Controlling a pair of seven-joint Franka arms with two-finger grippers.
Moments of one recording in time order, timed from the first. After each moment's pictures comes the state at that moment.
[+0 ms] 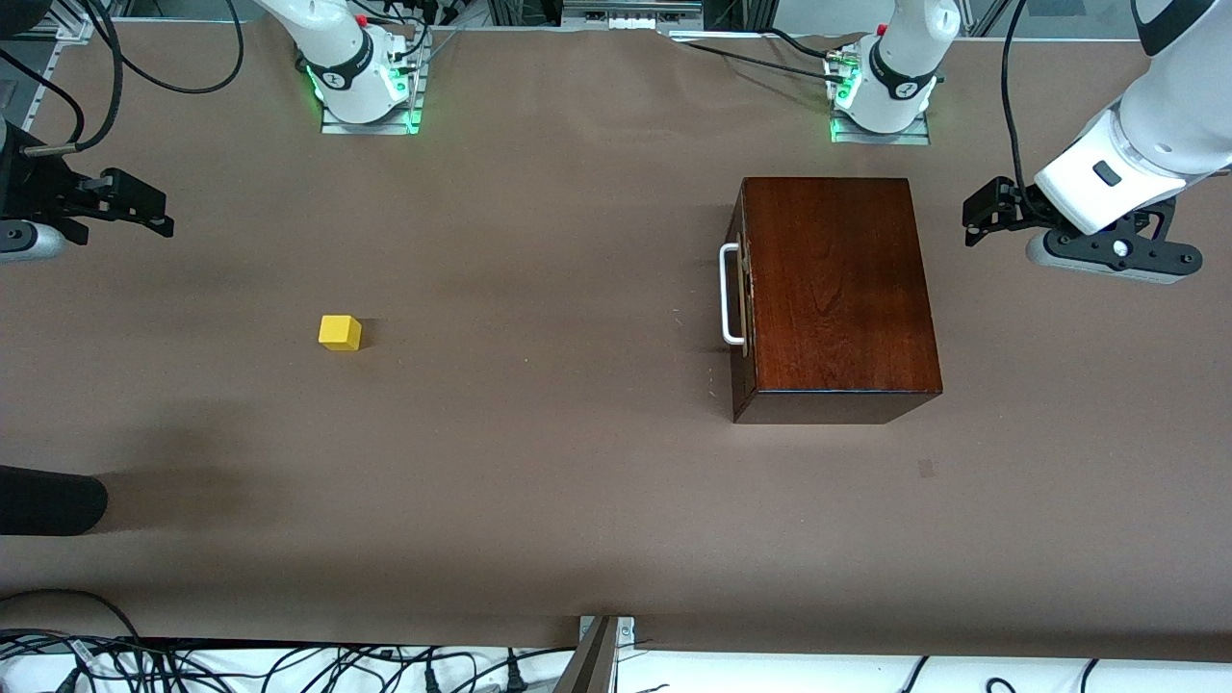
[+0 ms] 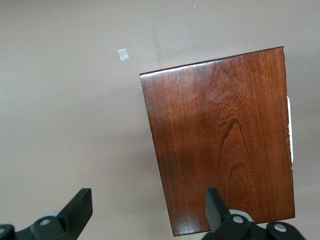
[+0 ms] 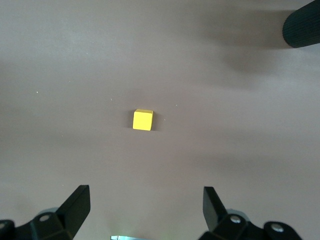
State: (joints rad) left arm -0.04 0.05 -0.12 -1.56 0.03 1.52 0.00; right arm 0.11 0.04 -0.12 -1.56 0.00 1.53 -0.12
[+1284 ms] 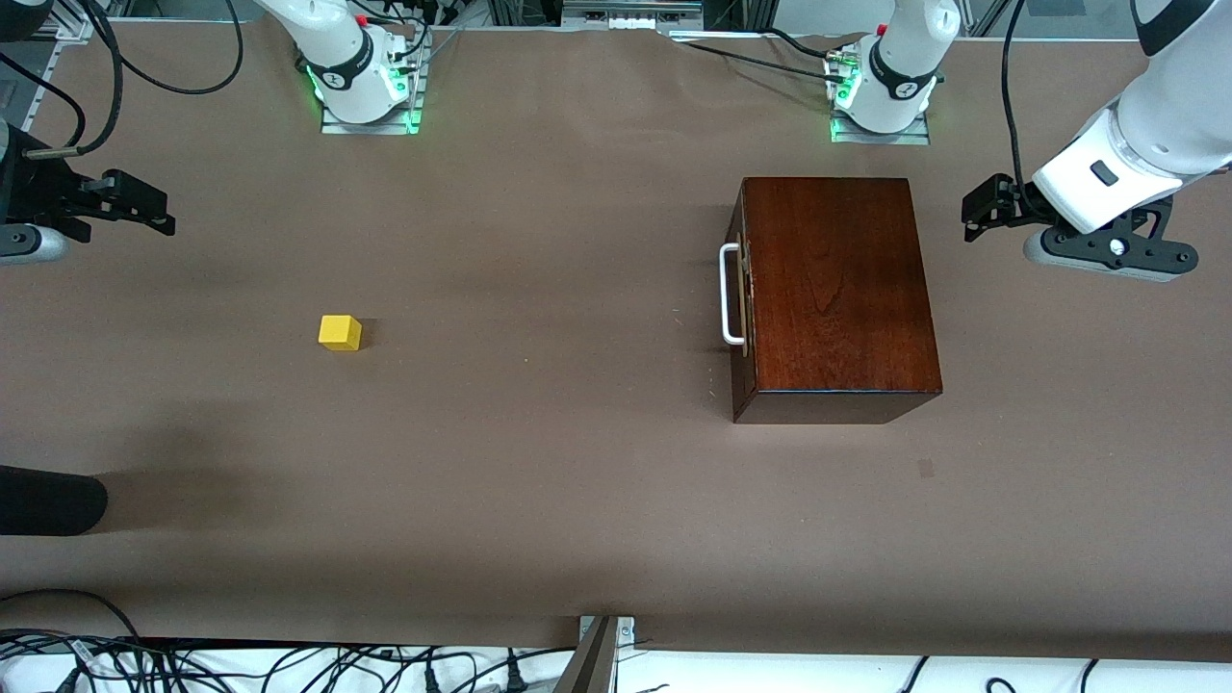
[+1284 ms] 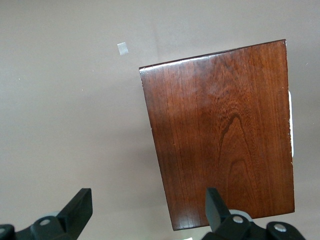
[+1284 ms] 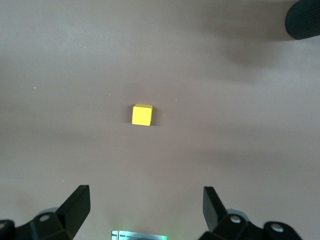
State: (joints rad) left arm -0.04 0.05 -0.12 -1.56 0.03 1.50 0.00; right arm 0.11 0.05 -0.12 -1.56 0.00 1.51 -0.11
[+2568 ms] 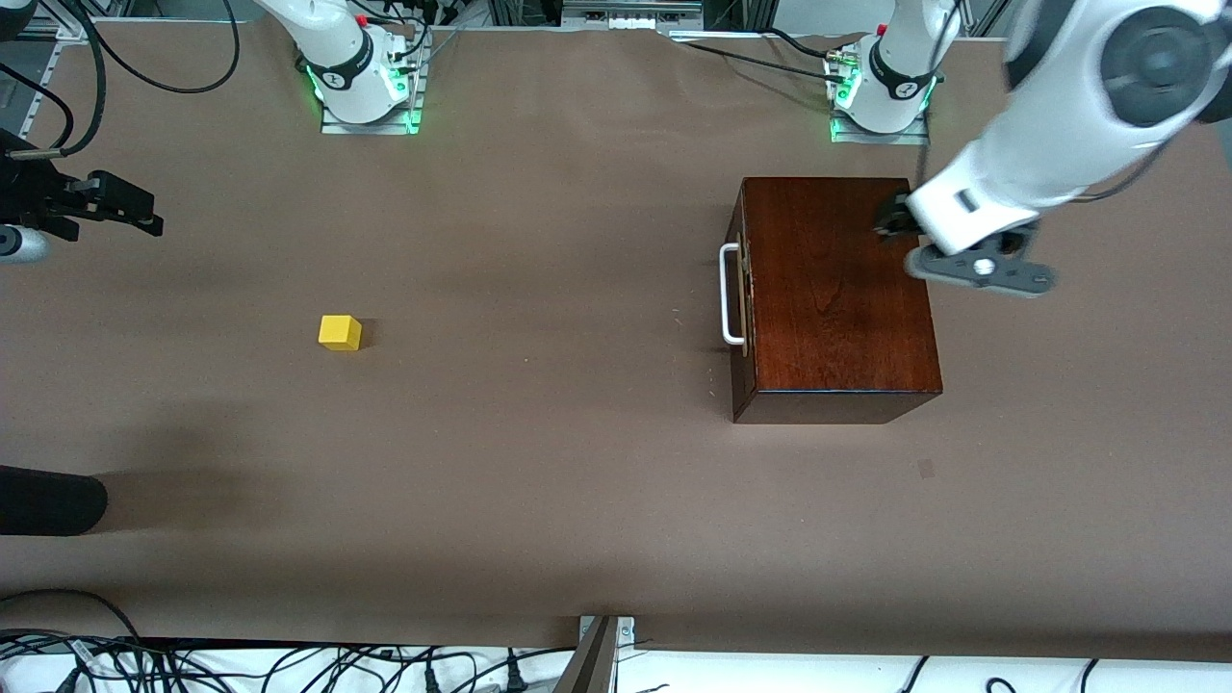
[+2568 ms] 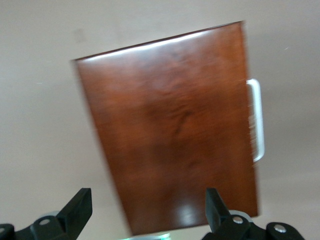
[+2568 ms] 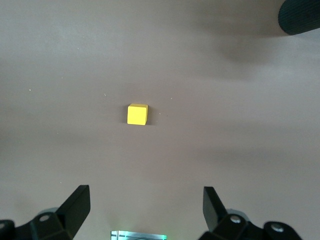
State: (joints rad) left arm -0.11 0.16 -0.27 -1.56 0.03 1.52 -0.22; right arm 0.11 0.05 -0.15 -1.56 0.00 1.51 -0.11
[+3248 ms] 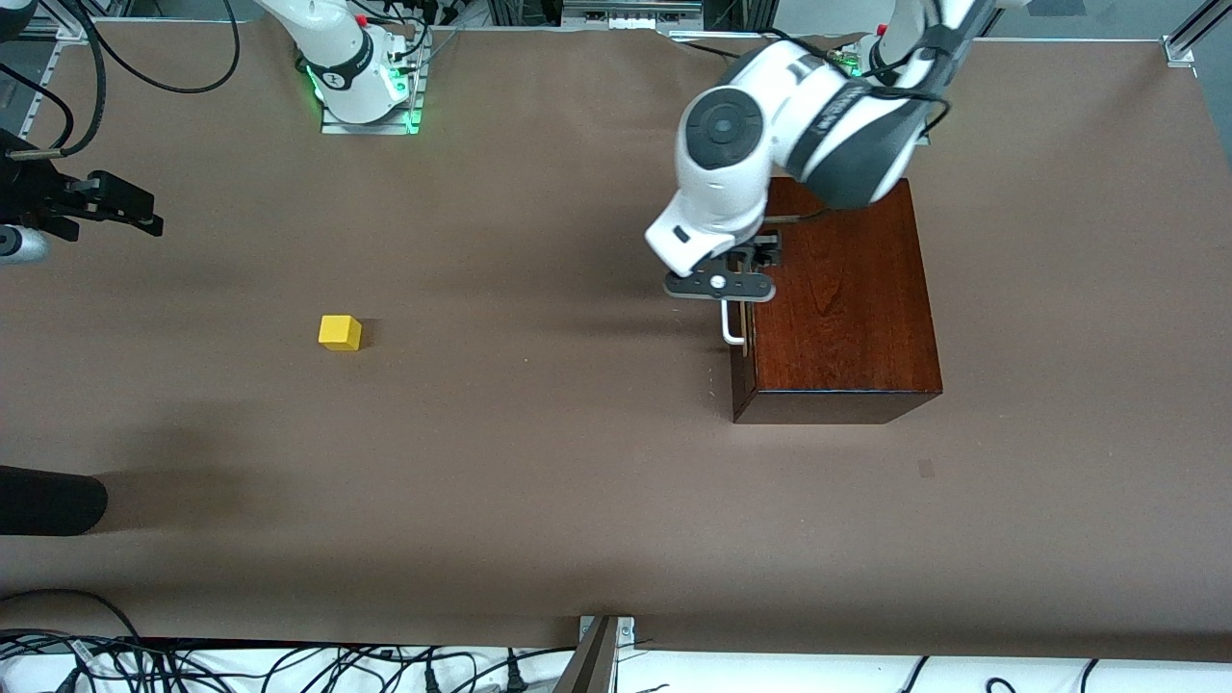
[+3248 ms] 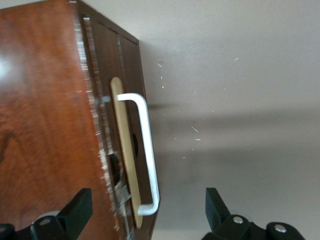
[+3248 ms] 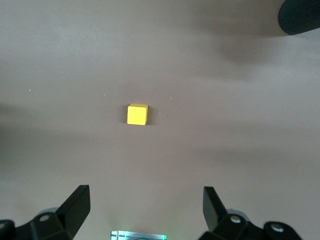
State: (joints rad) left arm -0.45 0.41 -0.30 -1.56 0.19 1.76 -0.67; right arm 0.11 0.05 -0.15 -1.56 0.00 1.51 -0.11
